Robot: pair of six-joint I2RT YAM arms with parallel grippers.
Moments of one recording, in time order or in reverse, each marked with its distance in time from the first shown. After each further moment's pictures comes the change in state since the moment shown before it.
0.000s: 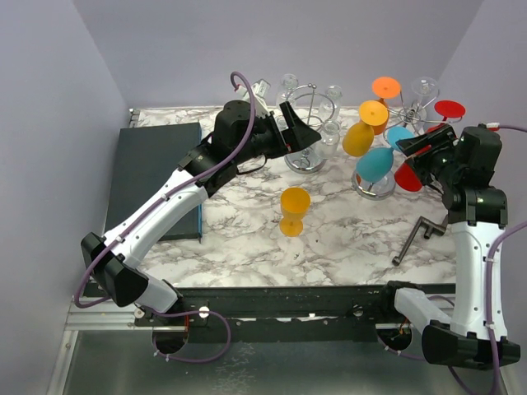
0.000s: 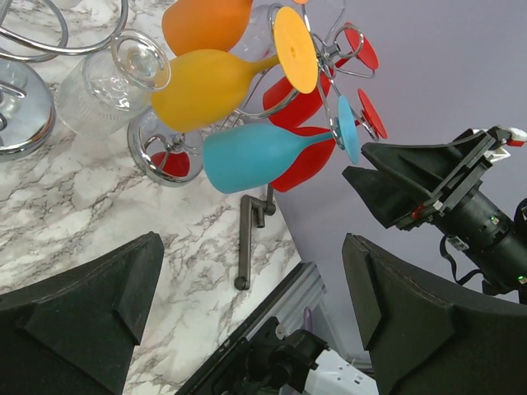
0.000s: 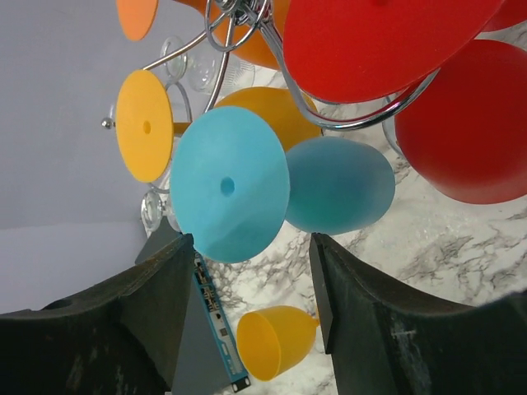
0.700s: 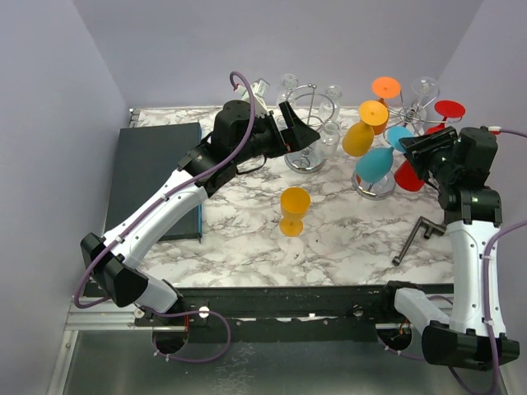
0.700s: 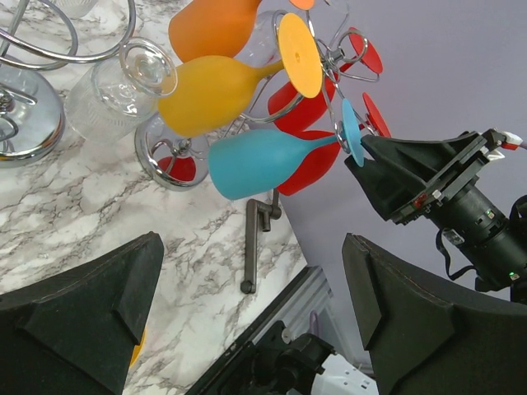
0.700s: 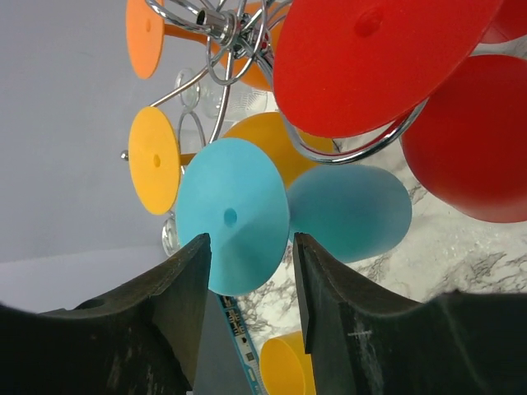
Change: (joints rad) left arm 0.002 -0.006 -0.003 0.000 -0.016 0.016; right arm 0.000 -0.004 -0.066 0.117 0.045 0.103
